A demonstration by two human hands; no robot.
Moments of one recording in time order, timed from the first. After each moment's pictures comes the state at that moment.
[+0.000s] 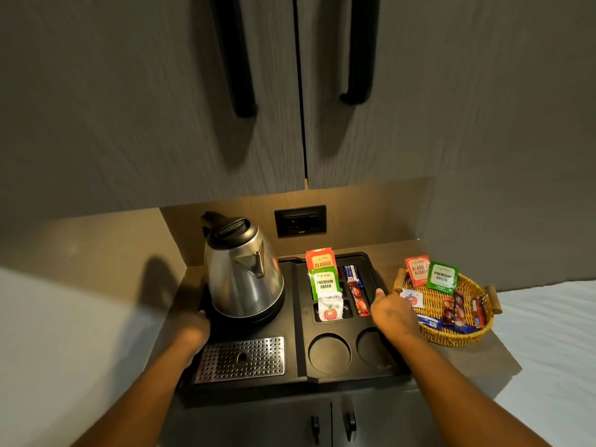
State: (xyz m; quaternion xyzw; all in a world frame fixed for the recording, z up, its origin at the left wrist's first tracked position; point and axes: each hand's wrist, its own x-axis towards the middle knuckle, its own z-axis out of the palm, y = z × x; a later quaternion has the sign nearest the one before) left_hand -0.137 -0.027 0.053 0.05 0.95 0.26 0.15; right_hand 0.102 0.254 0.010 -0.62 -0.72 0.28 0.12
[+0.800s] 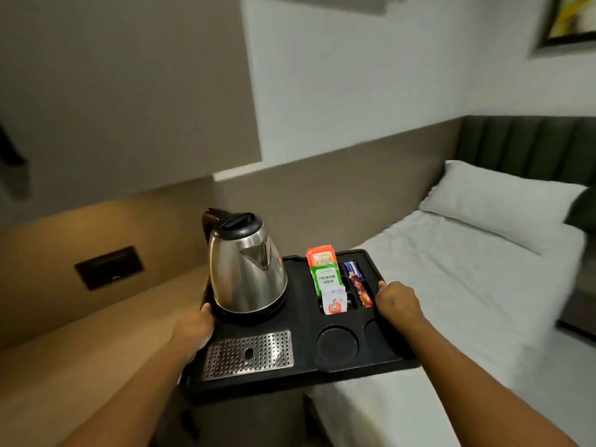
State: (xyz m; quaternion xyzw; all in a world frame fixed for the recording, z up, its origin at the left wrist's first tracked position) left_hand 0.198 0.138 0.090 0.34 0.87 0.28 0.22; right_hand 0.568 0.260 0.066 -0.73 -0.57 0.24 0.28
